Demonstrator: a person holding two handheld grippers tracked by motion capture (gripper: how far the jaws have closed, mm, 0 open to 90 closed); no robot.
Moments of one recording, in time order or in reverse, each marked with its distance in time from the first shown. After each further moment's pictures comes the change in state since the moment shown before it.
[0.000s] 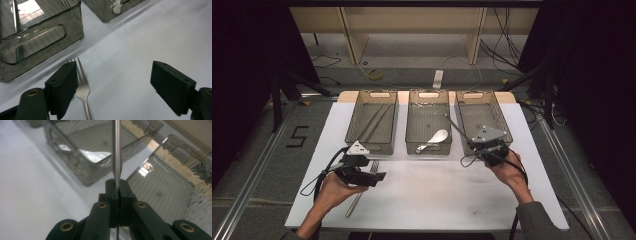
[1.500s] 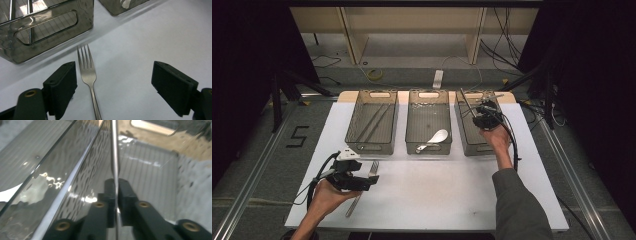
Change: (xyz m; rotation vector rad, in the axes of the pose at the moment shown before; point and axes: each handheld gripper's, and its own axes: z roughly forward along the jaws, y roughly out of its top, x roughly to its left) left arm 0.007 -0.018 -0.010 -0.008 0.022 -0.051; right arm -0.084 0.026 0.088 0.178 -0.126 0.424
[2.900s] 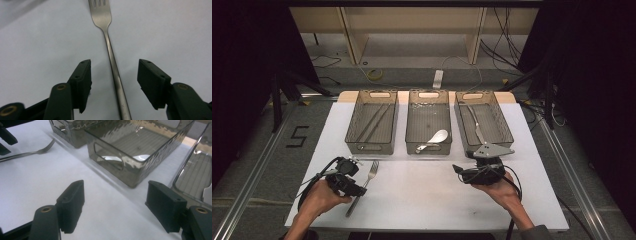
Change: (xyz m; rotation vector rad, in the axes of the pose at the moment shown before) left arm 0.009 -0.010 0.016 0.432 0.070 -0.008; right arm 0.080 -0.113 -0.101 -0.248 0.345 -0.227
